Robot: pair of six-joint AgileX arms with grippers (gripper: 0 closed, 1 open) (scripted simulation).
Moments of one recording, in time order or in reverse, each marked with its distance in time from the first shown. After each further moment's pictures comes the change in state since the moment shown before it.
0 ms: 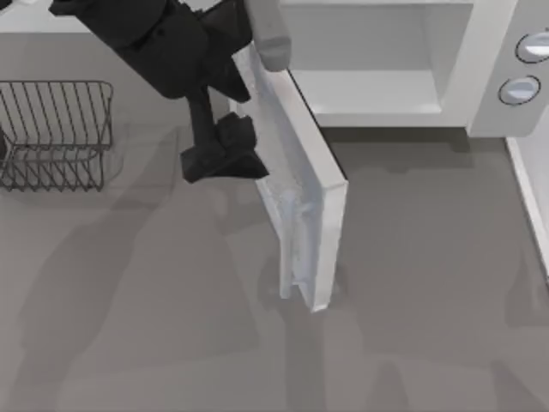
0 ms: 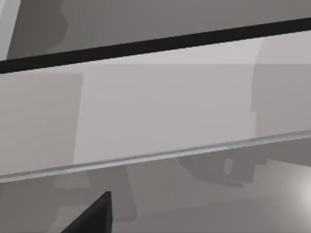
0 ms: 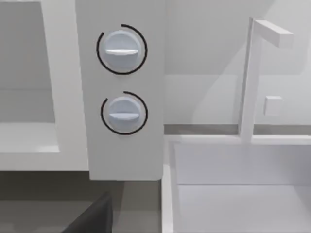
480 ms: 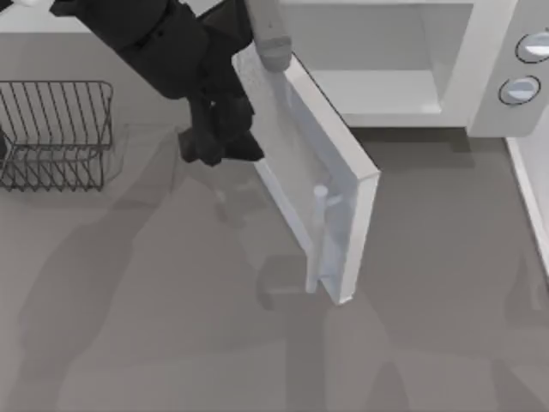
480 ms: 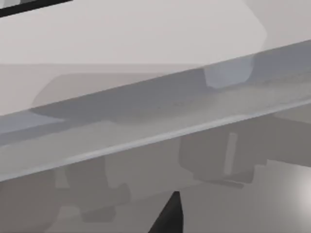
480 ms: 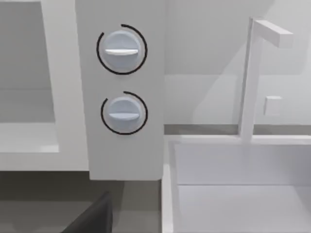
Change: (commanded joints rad) left arm 0.000 0.000 0.000 0.000 0.000 0.000; right arm 0.000 0.000 0.000 0.000 0.000 0.000
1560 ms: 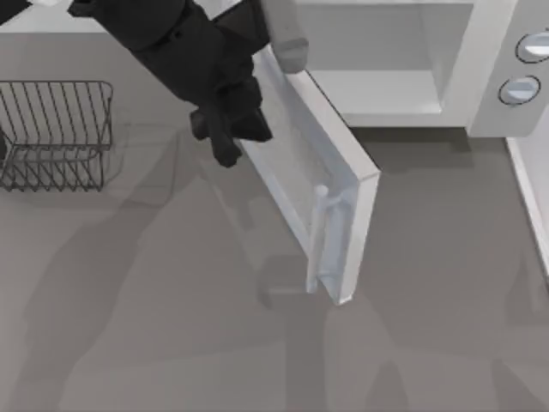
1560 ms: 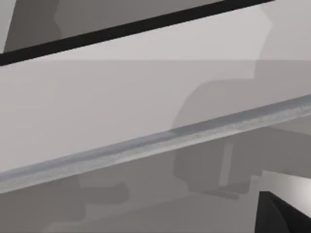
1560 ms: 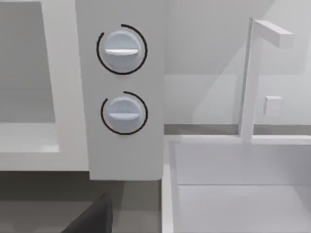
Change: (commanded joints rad) left arm -0.028 0.024 0.023 0.004 -0.009 -0.030; right arm 0.000 0.000 0.000 0.000 0.000 0.000
